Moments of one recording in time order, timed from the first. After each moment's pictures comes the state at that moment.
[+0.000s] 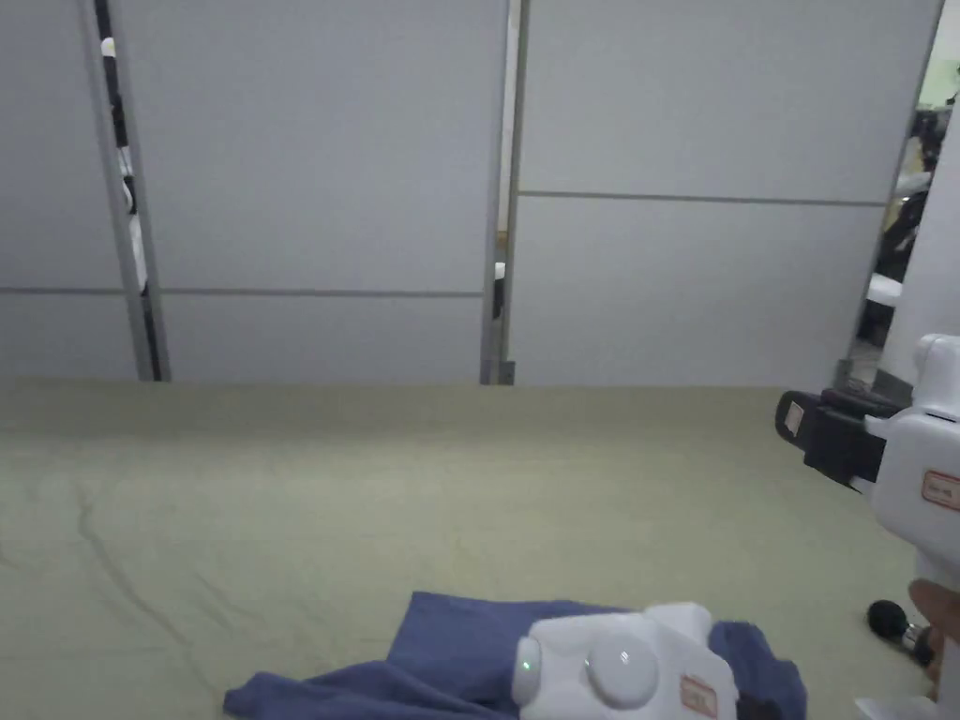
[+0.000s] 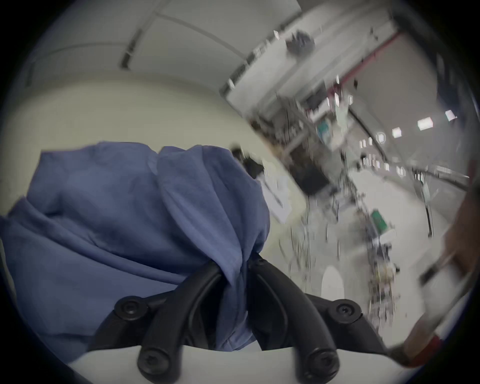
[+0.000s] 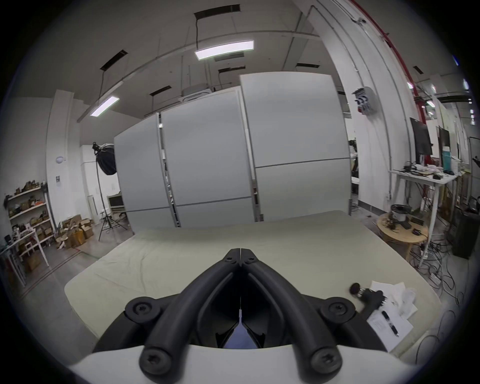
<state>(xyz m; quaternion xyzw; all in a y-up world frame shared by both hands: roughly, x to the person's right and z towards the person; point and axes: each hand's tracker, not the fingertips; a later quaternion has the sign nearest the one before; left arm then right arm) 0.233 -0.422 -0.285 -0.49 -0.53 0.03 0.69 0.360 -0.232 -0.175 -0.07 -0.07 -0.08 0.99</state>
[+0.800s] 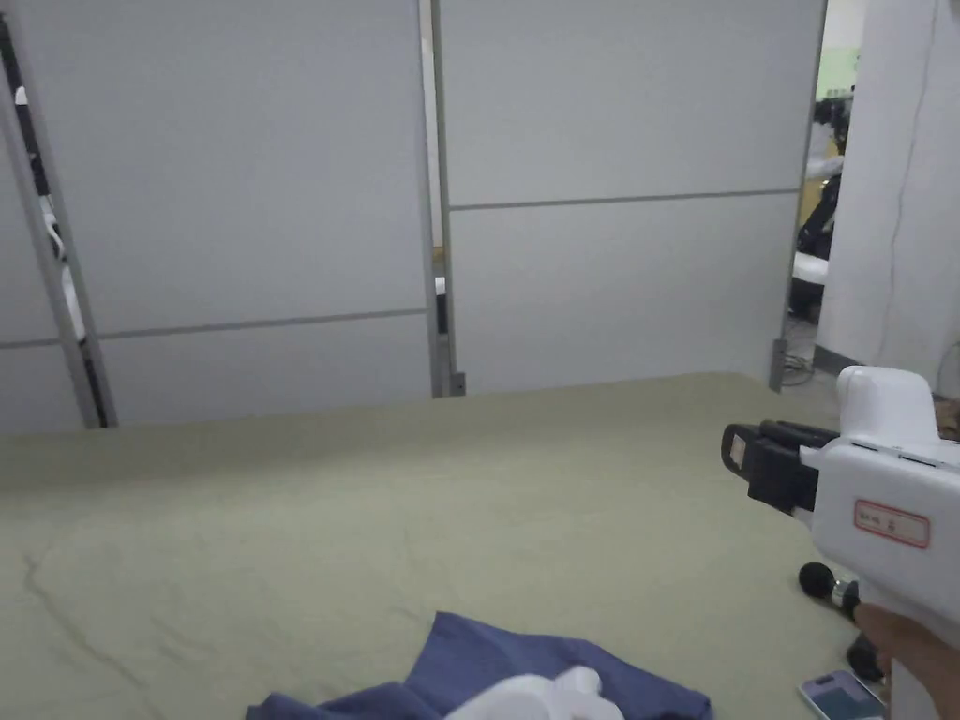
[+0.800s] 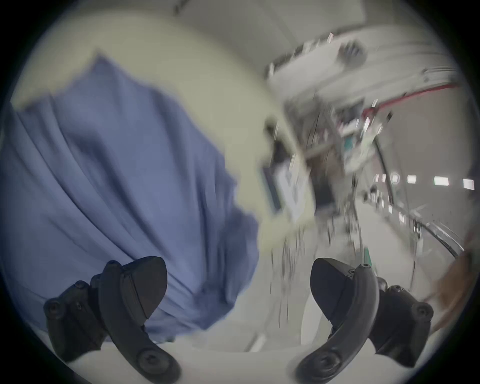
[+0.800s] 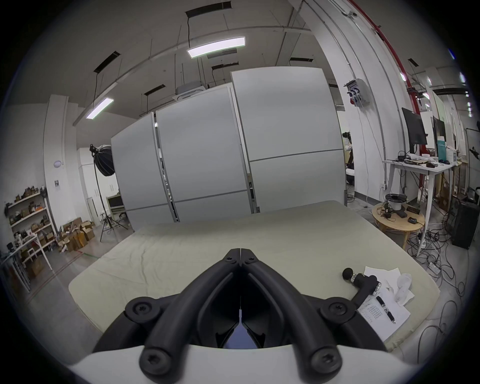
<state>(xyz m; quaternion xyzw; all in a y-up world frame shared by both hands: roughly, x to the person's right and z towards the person) 0.182 -0.441 -0.309 -0.53 -0.43 0.18 0.71 0.377 -0.252 -0.144 -0.09 -0.07 -0.10 0.99</state>
